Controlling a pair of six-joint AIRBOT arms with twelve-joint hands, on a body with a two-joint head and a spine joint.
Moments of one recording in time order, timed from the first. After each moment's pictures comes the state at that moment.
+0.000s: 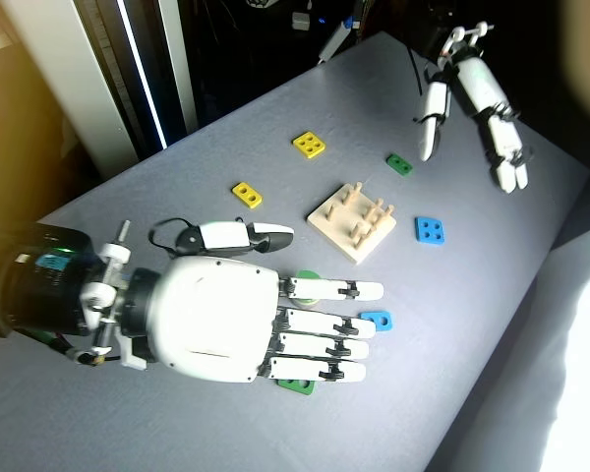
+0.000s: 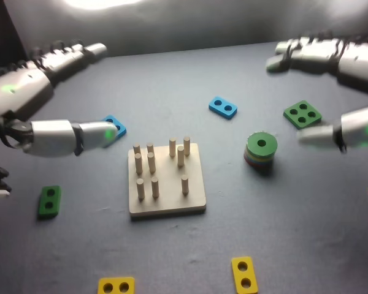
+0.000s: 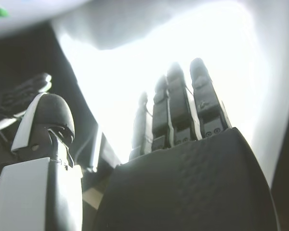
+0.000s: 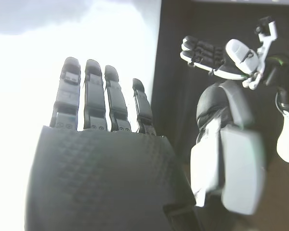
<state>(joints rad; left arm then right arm) 0.98 -1.01 1.20 -0.30 -0.88 0.60 -0.80 -1.05 1.33 -0.27 0.66 -0.27</state>
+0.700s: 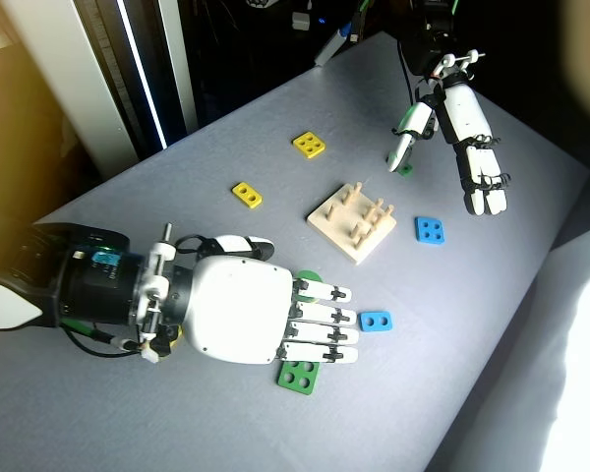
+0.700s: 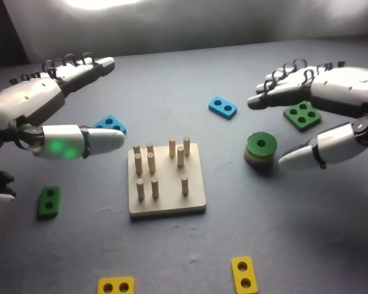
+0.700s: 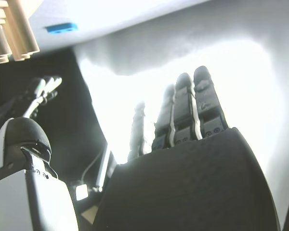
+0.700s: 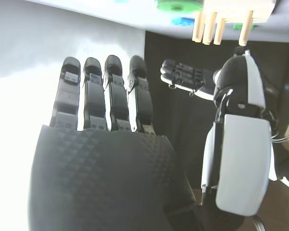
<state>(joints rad) 0.97 -1.05 1.23 -0.30 -0.82 0.60 -0.78 -1.13 1.38 -0.38 0.57 -0.21</state>
